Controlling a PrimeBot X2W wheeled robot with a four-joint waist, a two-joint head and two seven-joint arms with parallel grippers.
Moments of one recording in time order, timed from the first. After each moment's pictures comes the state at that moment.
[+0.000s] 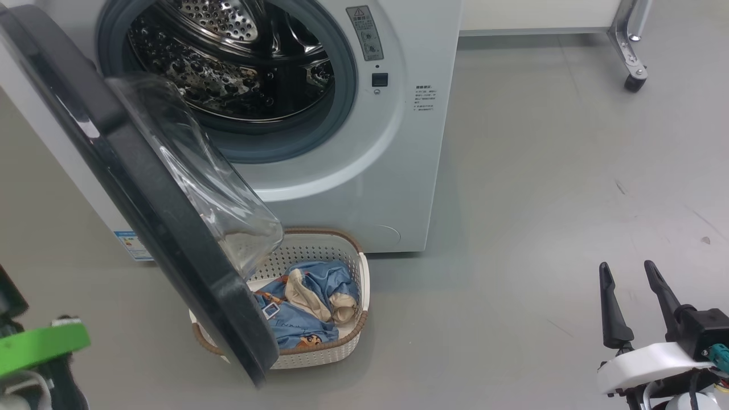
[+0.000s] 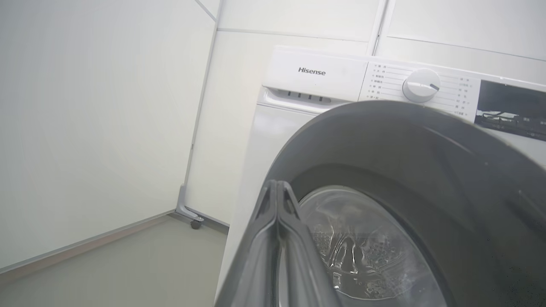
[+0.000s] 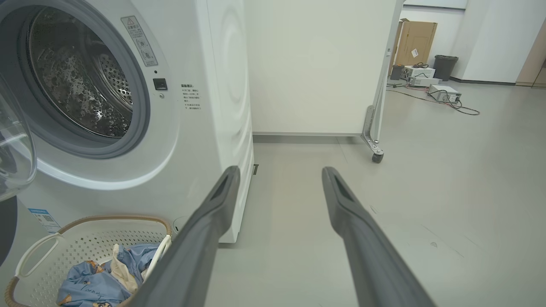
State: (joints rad) left arm -0.03 0.03 0.25 -0.11 -0.42 -0.03 -0.25; right arm 0.08 -0.12 -0.01 0.15 0.18 0.05 -0.26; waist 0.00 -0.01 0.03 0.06
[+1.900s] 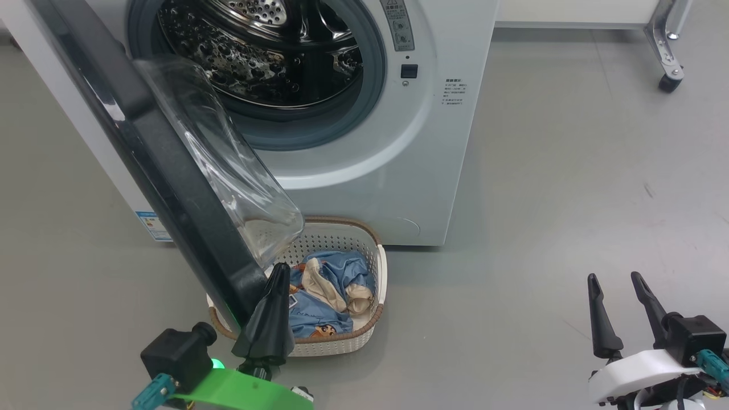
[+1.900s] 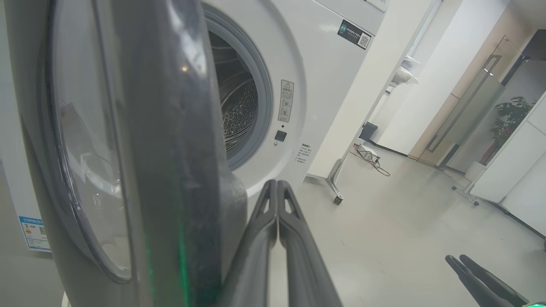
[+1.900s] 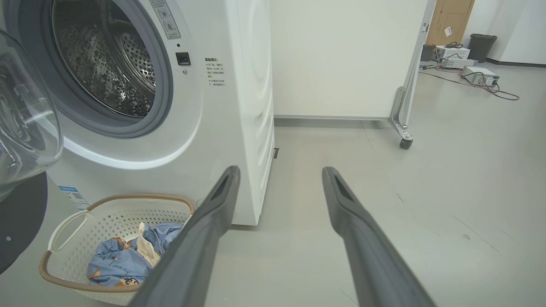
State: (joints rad) left arm 0.07 0.05 -0.42 -0.23 -0.57 0.03 -0.08; right arm 0.07 -0.07 -0.05 0.20 0.13 0.11 -0.26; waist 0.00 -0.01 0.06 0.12
